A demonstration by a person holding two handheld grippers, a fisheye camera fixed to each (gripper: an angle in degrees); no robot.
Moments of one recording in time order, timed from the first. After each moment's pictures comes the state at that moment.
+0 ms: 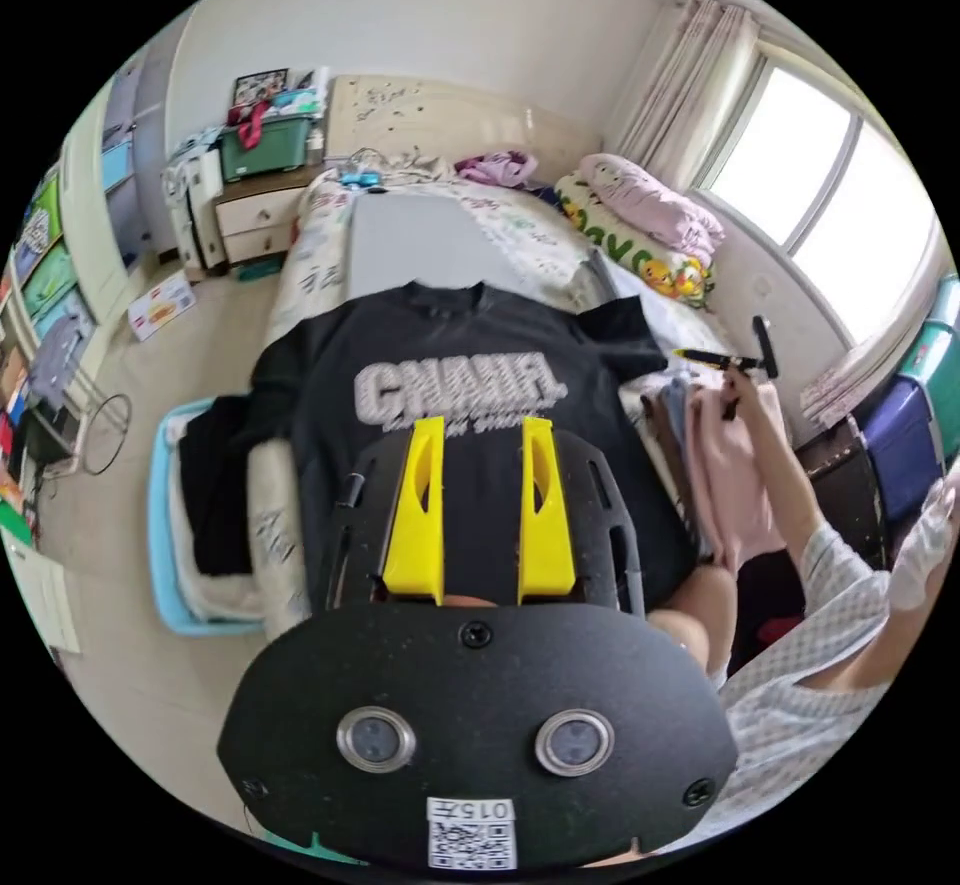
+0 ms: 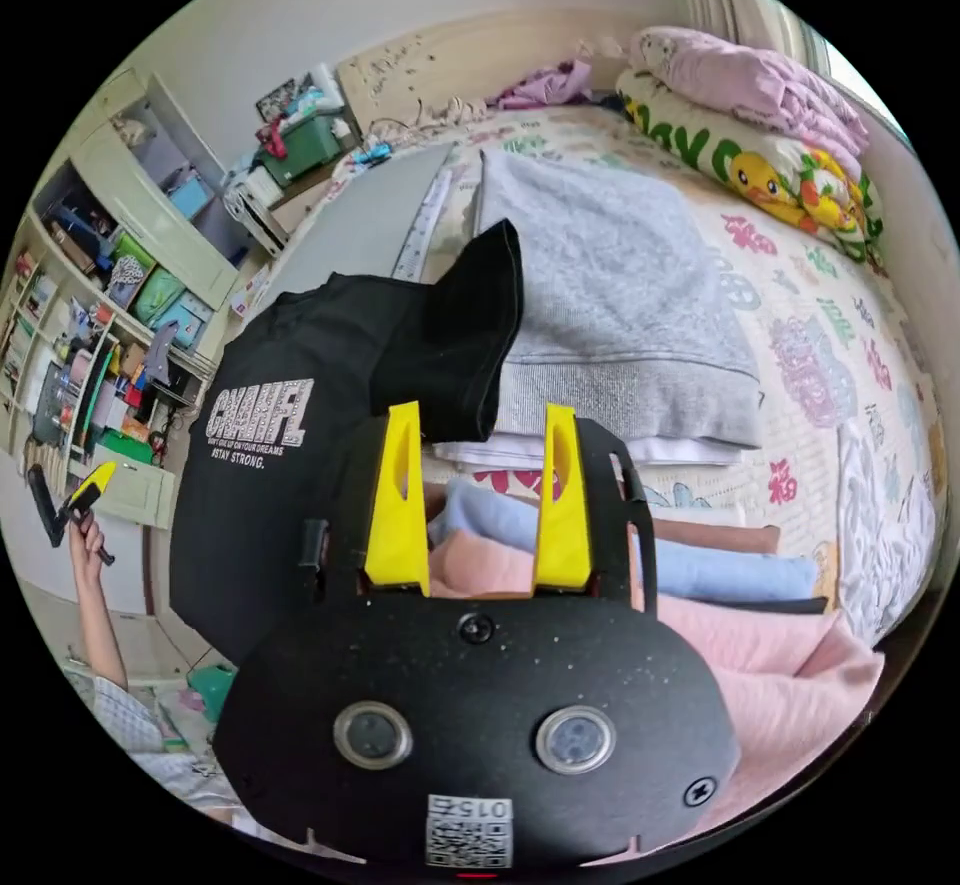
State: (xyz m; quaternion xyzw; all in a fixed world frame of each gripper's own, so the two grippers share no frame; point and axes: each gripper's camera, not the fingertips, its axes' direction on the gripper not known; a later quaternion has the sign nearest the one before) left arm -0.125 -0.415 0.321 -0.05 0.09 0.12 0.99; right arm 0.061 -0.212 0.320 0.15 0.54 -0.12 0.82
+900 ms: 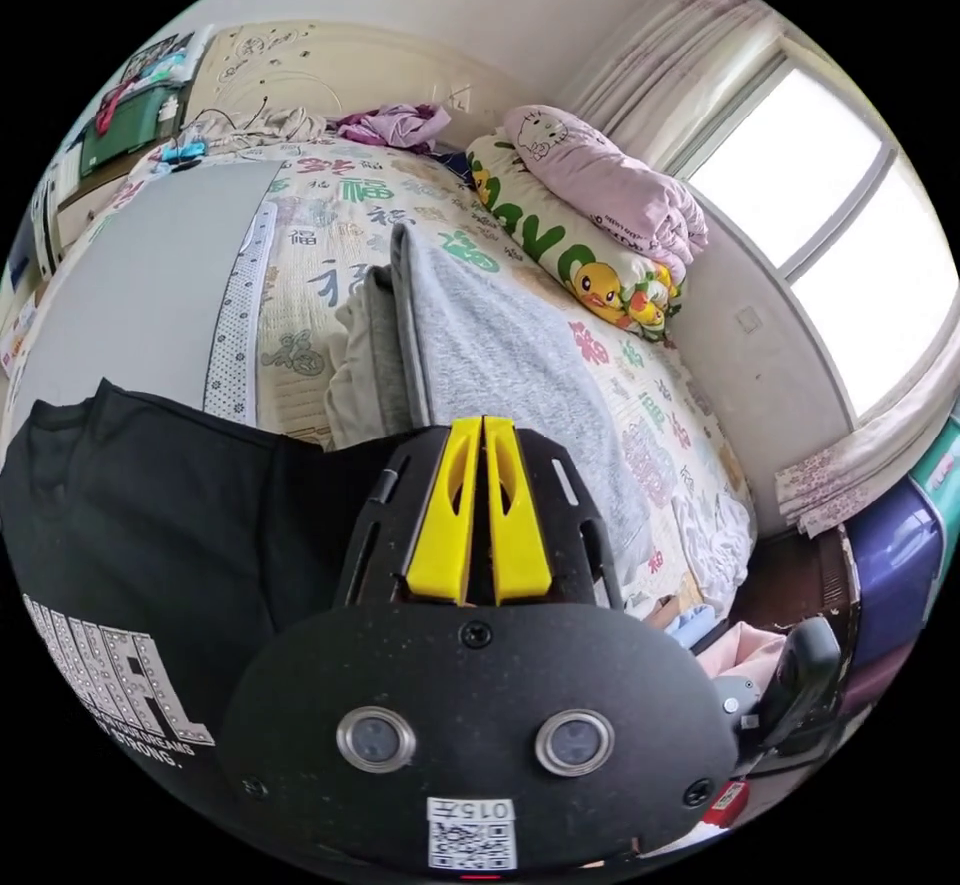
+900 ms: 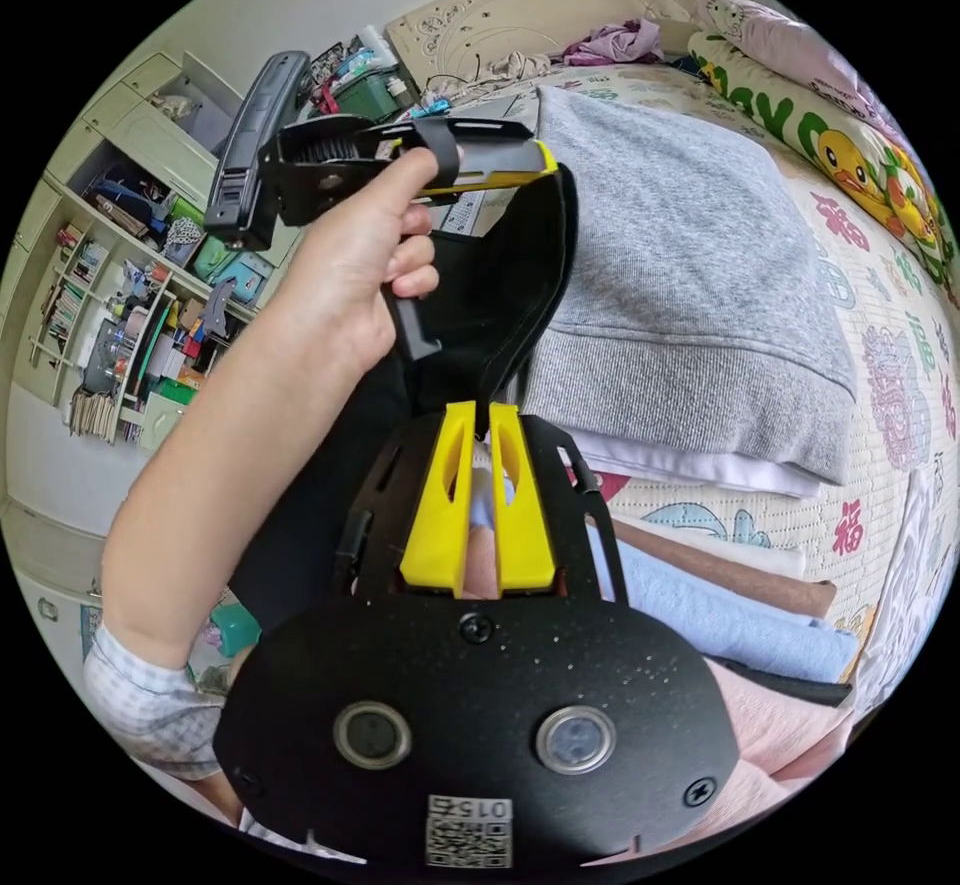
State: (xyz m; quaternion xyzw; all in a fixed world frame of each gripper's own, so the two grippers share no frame) left arm 0.259 -0.549 0.681 -0.08 0.19 0.10 0.97; right arm 0.096 -0.233 0.310 0.09 0.48 -0.16 0.86
